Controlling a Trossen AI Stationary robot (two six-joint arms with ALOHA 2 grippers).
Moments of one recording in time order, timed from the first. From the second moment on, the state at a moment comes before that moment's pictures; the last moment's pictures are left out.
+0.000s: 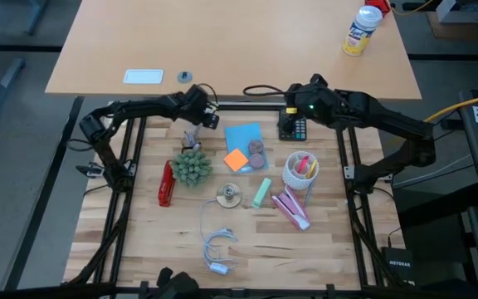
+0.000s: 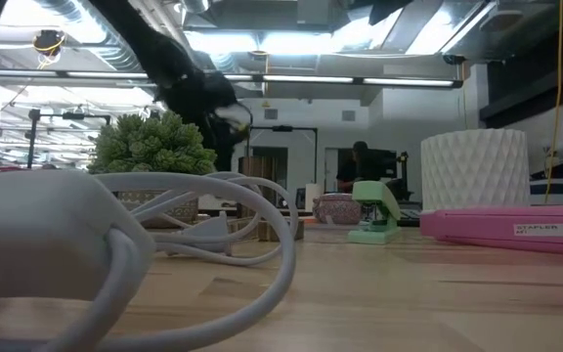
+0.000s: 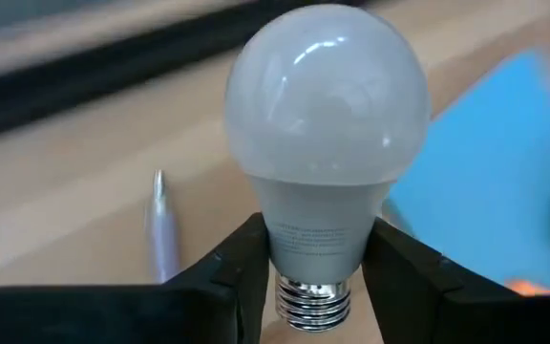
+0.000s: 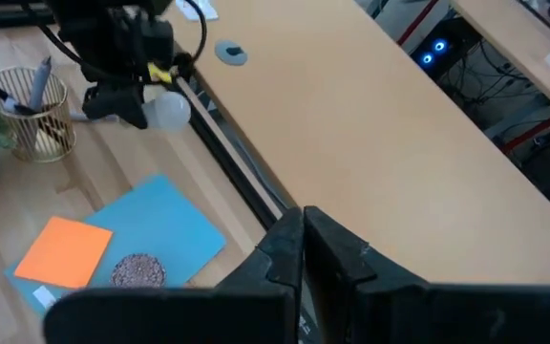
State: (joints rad) left arm 0.72 1.72 1.10 -0.35 0.03 -0.45; right arm -0.20 1.38 1.68 -0.99 0.58 0.02
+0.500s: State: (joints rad) left arm 0.67 1.37 1.10 -0.34 0.14 -0.55; right arm -0.20 1.28 1.68 -0.99 0.58 0.00
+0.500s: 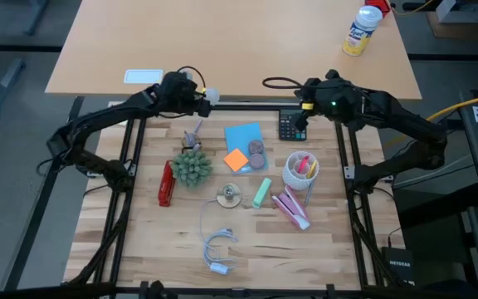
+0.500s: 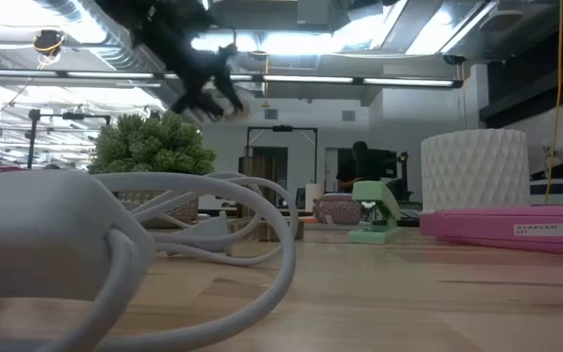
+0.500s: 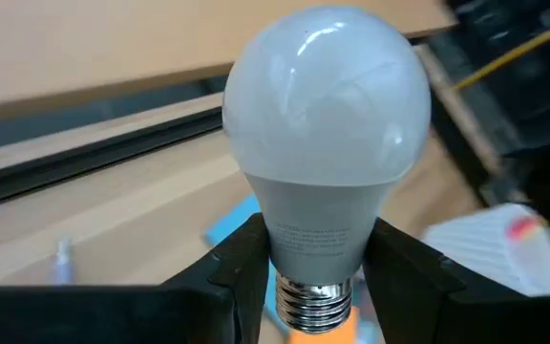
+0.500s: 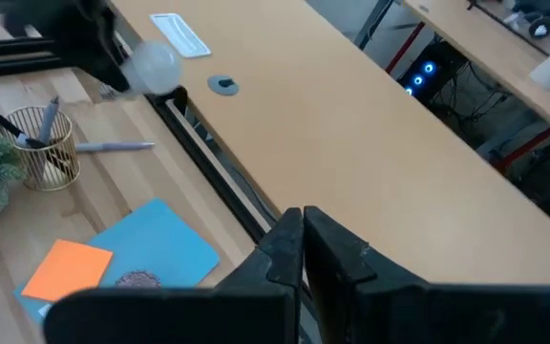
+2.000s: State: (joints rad) left arm -0.28 1.11 0.64 0.41 -0.76 -0.50; right arm -0.20 0.80 1.33 -0.87 0.16 0.10
